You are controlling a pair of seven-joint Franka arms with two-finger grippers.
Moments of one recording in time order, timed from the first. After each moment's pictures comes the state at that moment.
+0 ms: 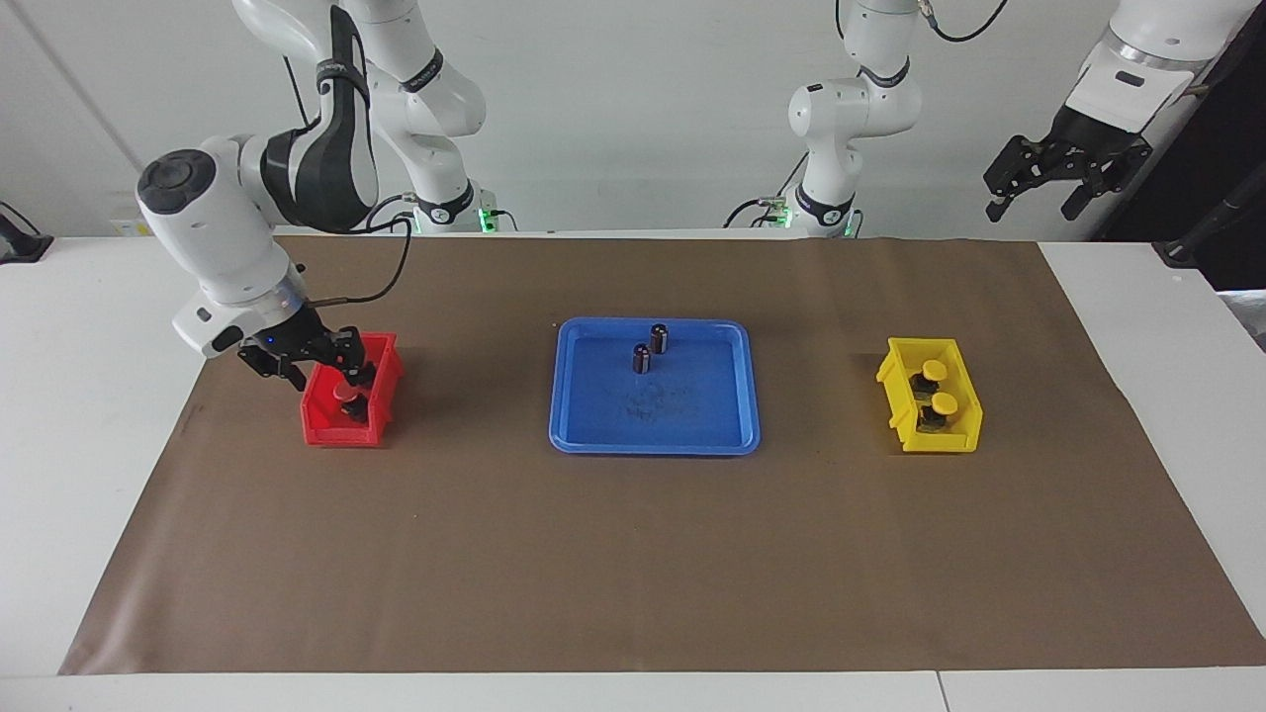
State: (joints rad) left arm 0.02 -0.08 -0.07 -1.49 0.00 1.40 0.02; right arm -0.15 0.11 0.09 -1.96 0.00 2.07 -0.13
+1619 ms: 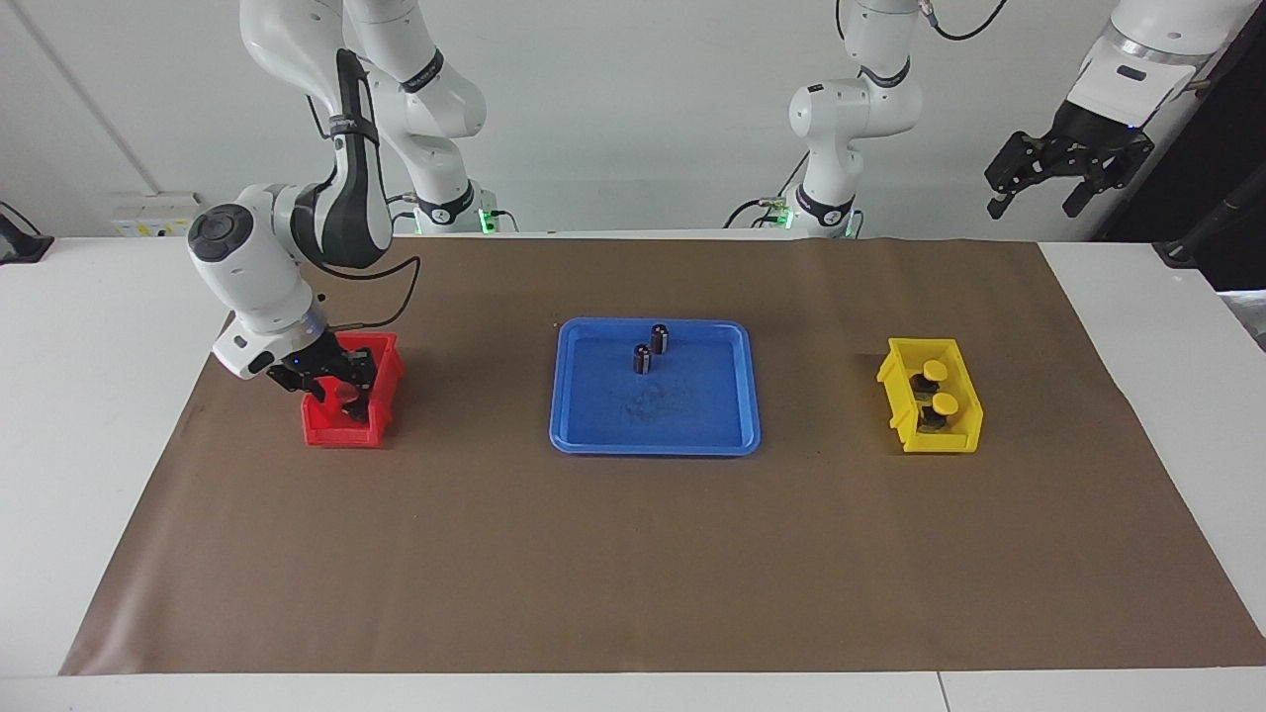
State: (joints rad) left arm 0.02 -0.09 -0.07 -1.49 0.00 1.40 0.02; right arm -0.19 0.09 0.09 -2.14 0.00 2.22 -0.19
